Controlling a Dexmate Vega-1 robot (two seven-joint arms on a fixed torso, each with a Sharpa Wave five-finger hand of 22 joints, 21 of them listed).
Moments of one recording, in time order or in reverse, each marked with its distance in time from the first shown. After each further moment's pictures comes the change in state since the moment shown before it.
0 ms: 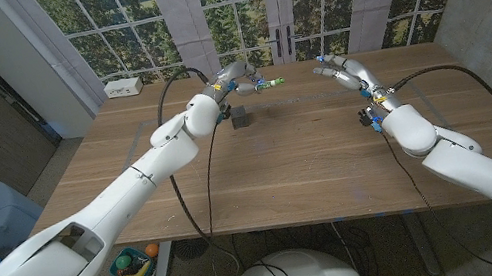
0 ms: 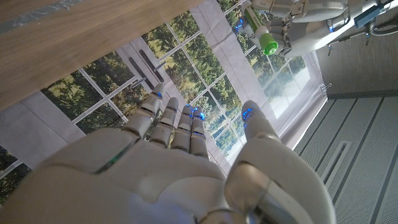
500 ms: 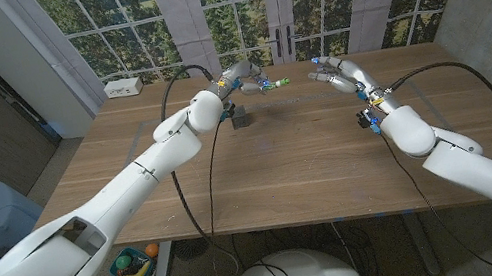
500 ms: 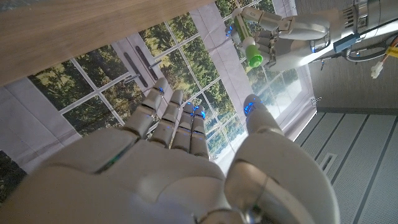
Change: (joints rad) left arm -0.025 -0.010 0.020 -0.011 -0.028 0.039 -0.051; left_hand 0.009 -0.009 -0.005 0.003 0.008 0.000 0.000 -0.004 -0.002 0.000 0.000 0.000 0.000 0.000 0.000 0.000 0.000 0.000 0.000 0.000 0.000; right arm -0.023 -0.017 0.000 -0.060 -0.092 -0.044 -0.027; right_hand 0.062 -0.020 -0.009 0.009 -0.015 0.031 -0.015 0.004 0.005 0.034 -0.009 0.014 0.009 0.101 -0.024 0.070 0.040 0.058 -0.022 0.026 0.011
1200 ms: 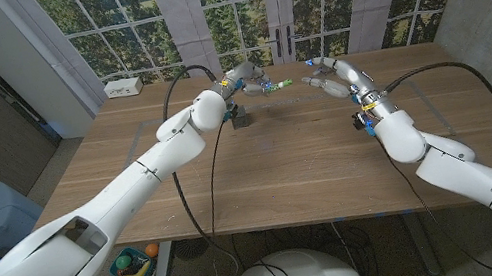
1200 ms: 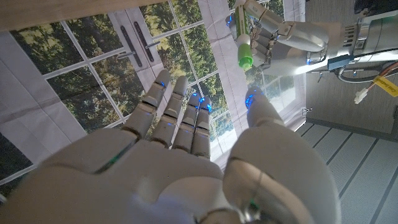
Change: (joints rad) left arm -0.003 -0.001 0.014 -0.030 -0.016 0.062 -0.014; left_hand -0.002 0.002 -0.004 -0.004 0.007 0.004 0.004 -0.004 0.000 0.000 0.000 0.000 0.000 0.000 0.000 -0.004 0.000 0.000 0.000 0.000 0.000; right arm -0.002 0.027 -0.036 -0.030 -0.201 -0.052 -0.118; right_hand 0.120 -0.028 -0.048 0.004 -0.036 0.140 -0.038 0.040 0.005 0.136 -0.028 0.052 0.037 0.122 -0.006 0.156 0.150 0.093 -0.036 0.074 0.034
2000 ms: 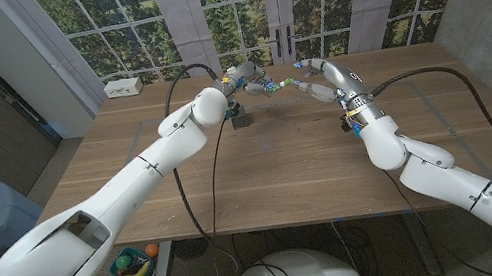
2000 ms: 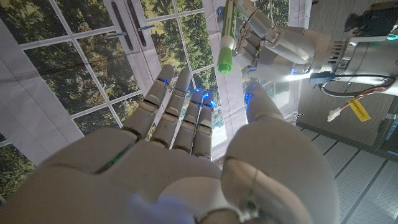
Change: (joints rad) left arm -0.029 -0.017 0.008 0.021 -0.057 0.026 -0.034; left_hand -0.001 0.001 -0.007 0.001 0.015 0.003 0.003 0.001 -0.001 0.005 0.005 -0.009 0.000 0.003 -0.003 0.000 0.005 -0.002 0.002 -0.004 0.000; right arm 0.037 0.058 -0.077 0.007 -0.159 -0.060 -0.085; right_hand 0.077 -0.004 -0.043 0.004 0.000 0.074 -0.017 0.012 0.000 0.063 -0.017 0.038 0.040 0.045 -0.002 0.112 0.125 0.049 -0.022 0.060 0.028
